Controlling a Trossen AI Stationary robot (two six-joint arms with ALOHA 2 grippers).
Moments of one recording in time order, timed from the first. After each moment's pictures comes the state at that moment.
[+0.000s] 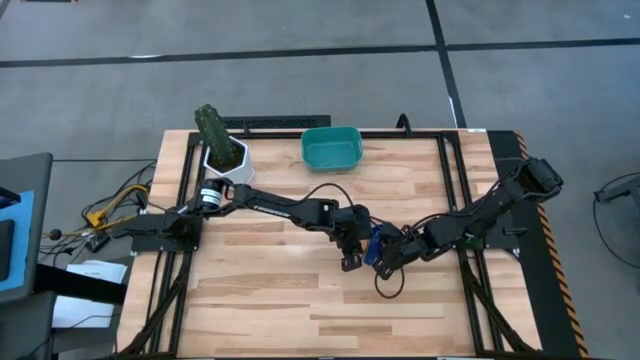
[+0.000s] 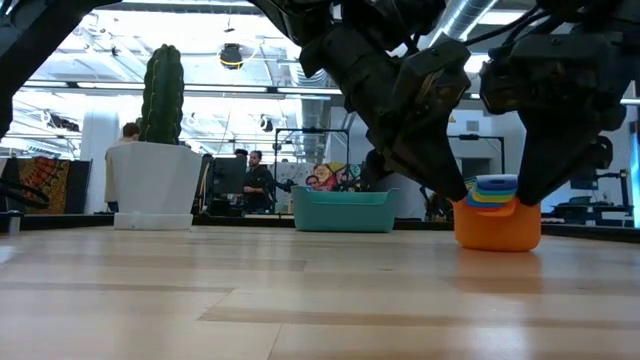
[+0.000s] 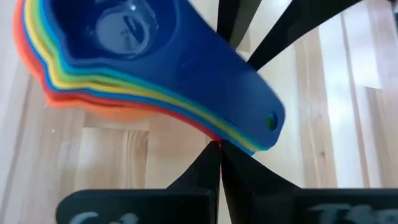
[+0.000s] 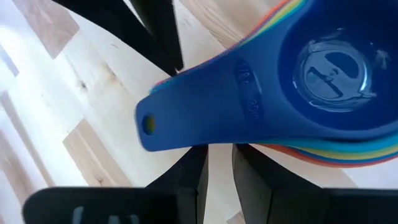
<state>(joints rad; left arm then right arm) -0.06 2.23 1.71 -0.27 0.18 -0.26 0.42 1.40 0.71 -0.39 0.24 1.15</state>
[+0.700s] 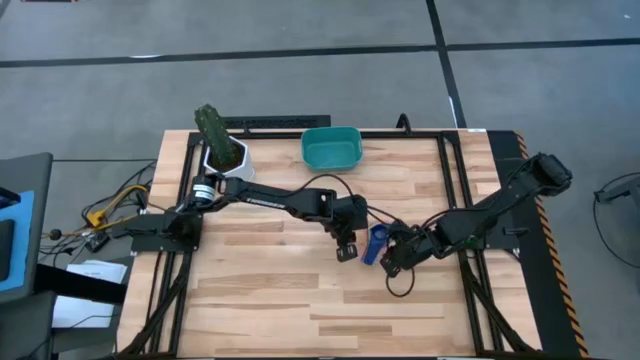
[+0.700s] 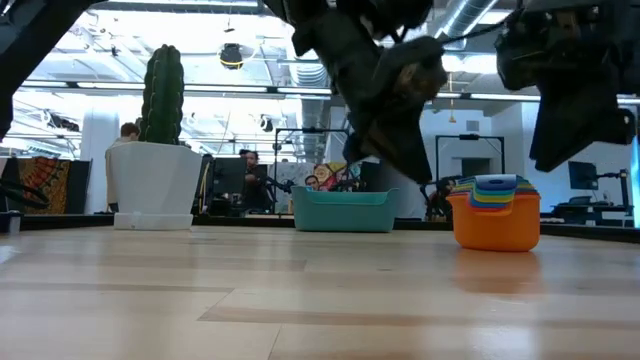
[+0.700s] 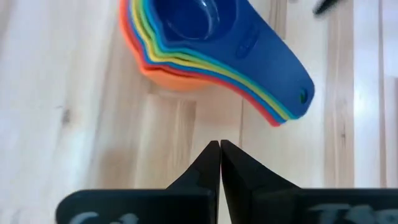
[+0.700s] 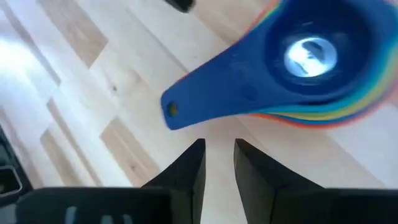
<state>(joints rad) -0.02 2.16 1.74 -0.46 0.11 -0.24 0.47 1.26 0.73 -0.51 0.26 1.28</state>
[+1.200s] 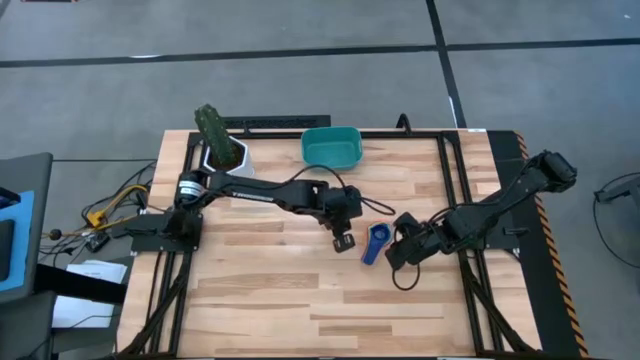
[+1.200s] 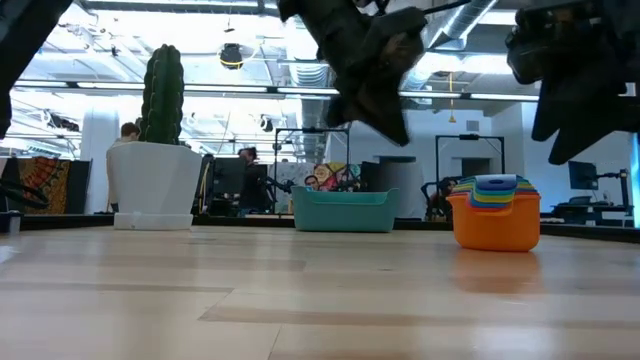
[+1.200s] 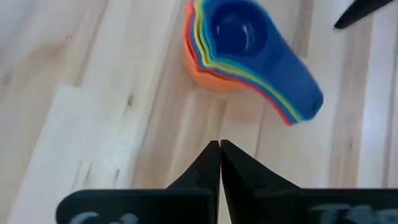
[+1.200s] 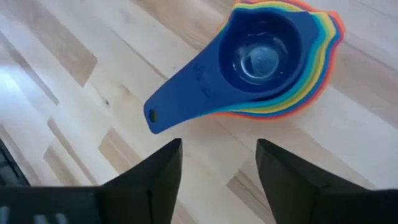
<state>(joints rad) -0.01 2.05 1.74 -0.57 -0.02 -0.30 0.46 1.18 0.72 -0.61 0.28 1.38</state>
